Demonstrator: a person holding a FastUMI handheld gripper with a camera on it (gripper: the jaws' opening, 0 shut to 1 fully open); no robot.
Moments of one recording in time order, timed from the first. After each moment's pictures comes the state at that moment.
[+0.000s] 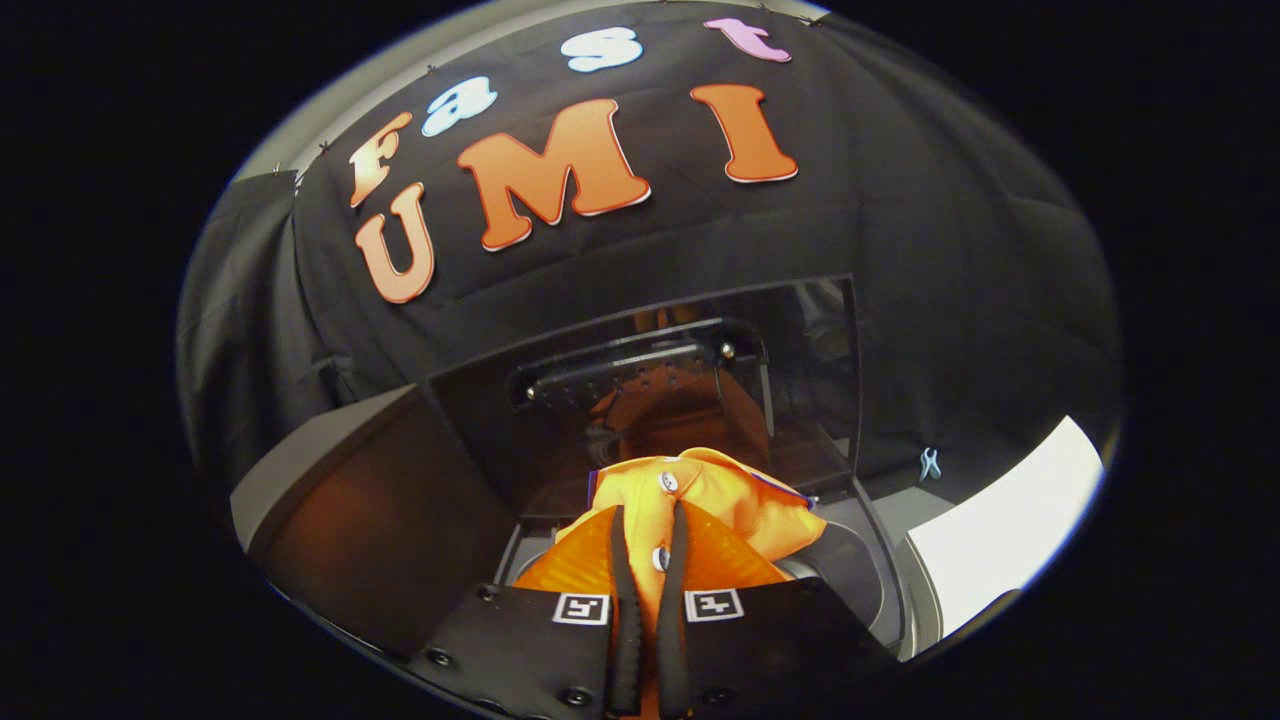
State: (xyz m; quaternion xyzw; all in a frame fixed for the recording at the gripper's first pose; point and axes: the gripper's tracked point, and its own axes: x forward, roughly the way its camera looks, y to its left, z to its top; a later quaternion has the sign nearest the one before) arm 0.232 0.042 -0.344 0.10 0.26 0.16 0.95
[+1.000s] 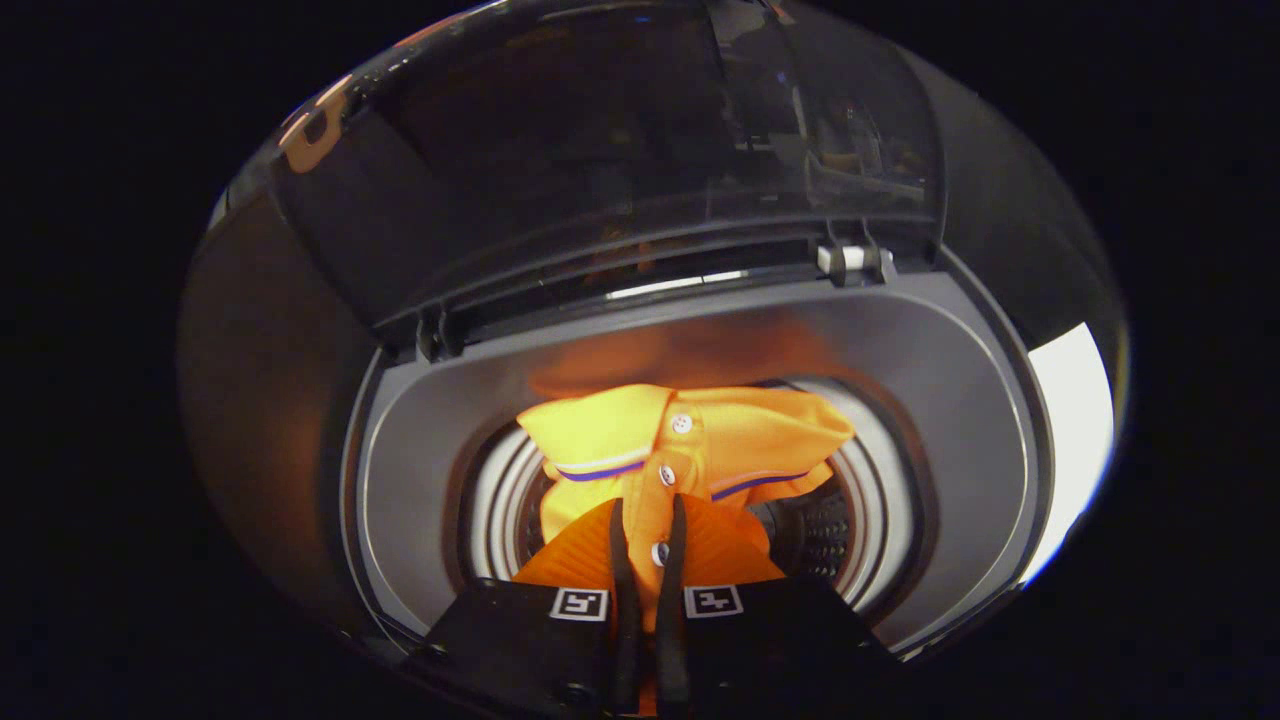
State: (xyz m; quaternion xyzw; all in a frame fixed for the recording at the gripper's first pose) arm 0.197 0.061 -0.544 0.07 0.51 0.10 0.85
